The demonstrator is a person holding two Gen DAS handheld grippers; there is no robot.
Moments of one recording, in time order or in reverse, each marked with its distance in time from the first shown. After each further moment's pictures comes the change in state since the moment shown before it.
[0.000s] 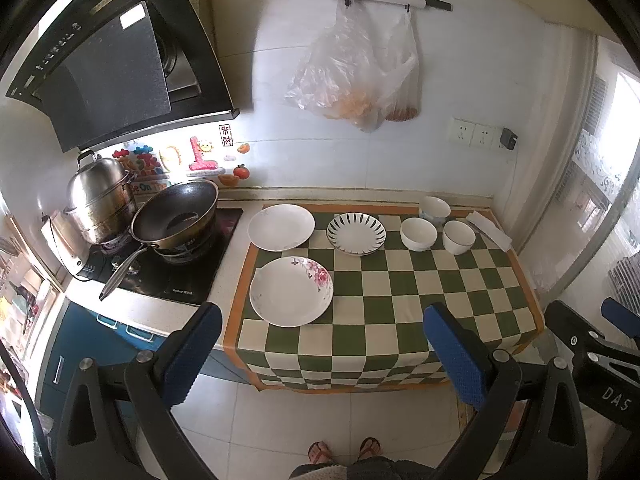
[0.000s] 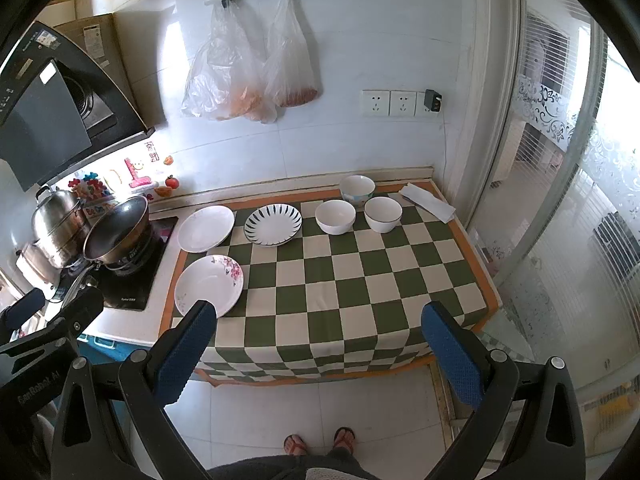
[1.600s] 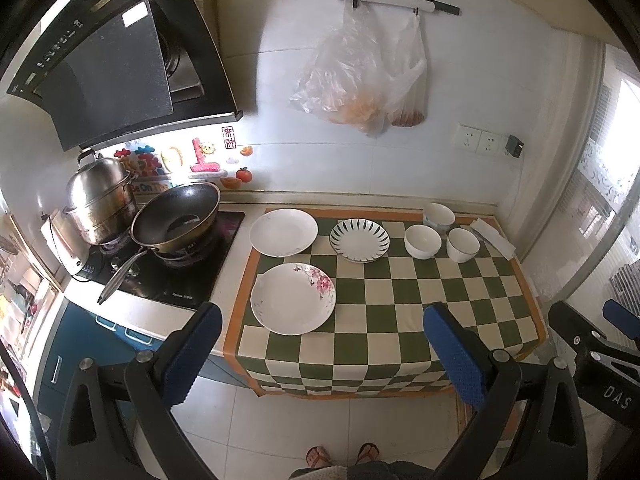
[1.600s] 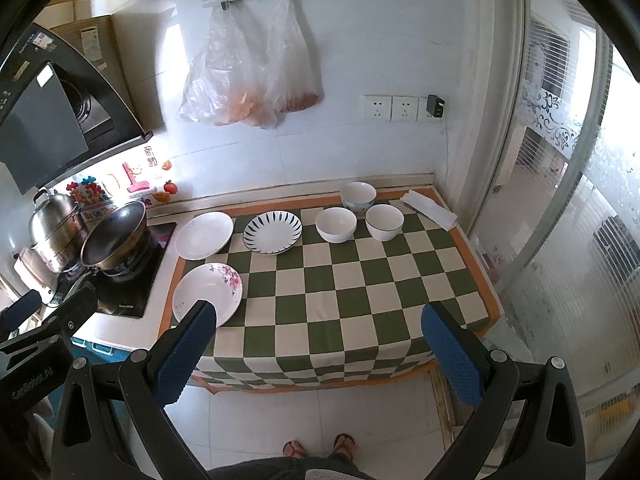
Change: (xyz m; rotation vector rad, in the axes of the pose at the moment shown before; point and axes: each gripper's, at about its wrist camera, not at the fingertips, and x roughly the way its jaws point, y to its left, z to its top) left arm 0.022 0.014 0.017 -0.013 -0.003 -0.005; right arm 0.015 -0.001 0.011 -0.006 -0.021 0.001
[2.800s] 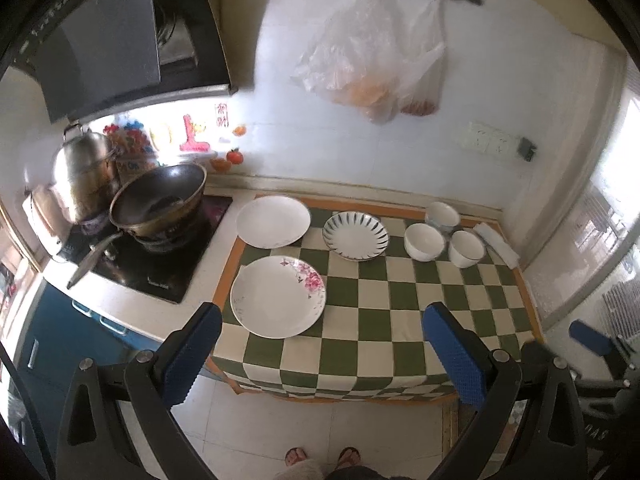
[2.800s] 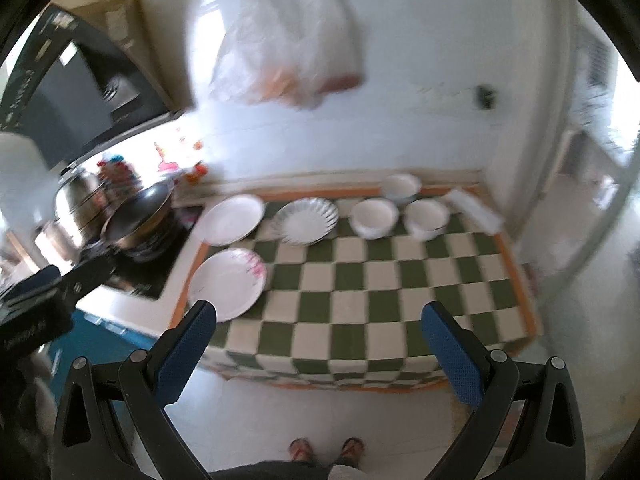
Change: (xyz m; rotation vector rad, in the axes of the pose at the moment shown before) left arm 0.074 0.001 -0.001 -0.088 0.038 -0.003; right arm 0.085 -0.006 -0.002 -0.096 0.085 0.193
